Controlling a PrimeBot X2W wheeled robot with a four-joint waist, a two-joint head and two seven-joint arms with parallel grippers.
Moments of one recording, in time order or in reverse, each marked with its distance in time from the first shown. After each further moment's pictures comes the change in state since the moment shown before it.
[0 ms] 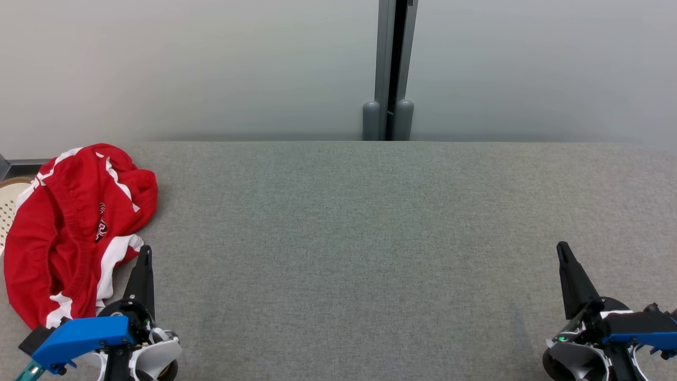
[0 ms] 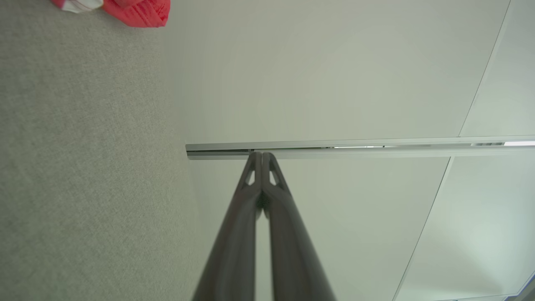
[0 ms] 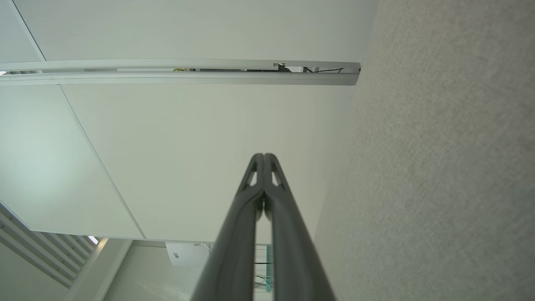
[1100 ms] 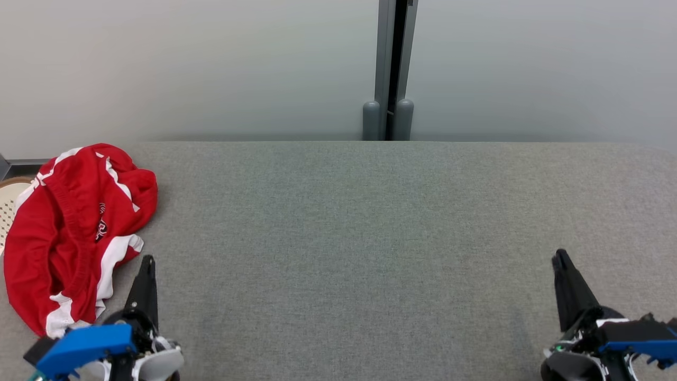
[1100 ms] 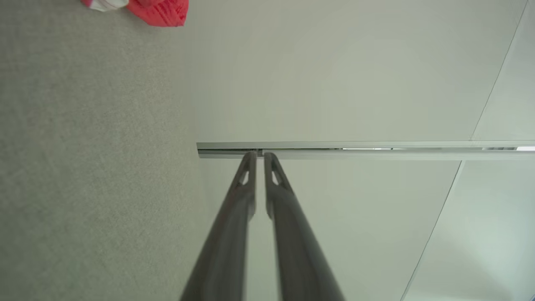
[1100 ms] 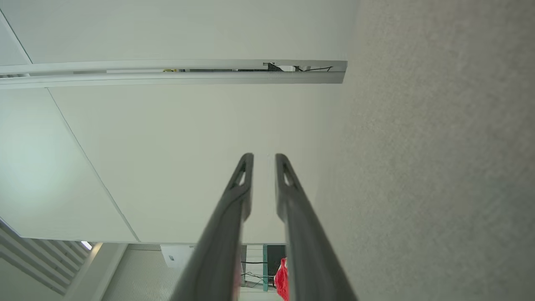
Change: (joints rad) left arm 0.008 -0.001 0.000 0.013 0.000 0.000 -0.001; right arm 0.009 0.002 0.002 0.011 0.000 0.000 0.000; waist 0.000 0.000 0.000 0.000
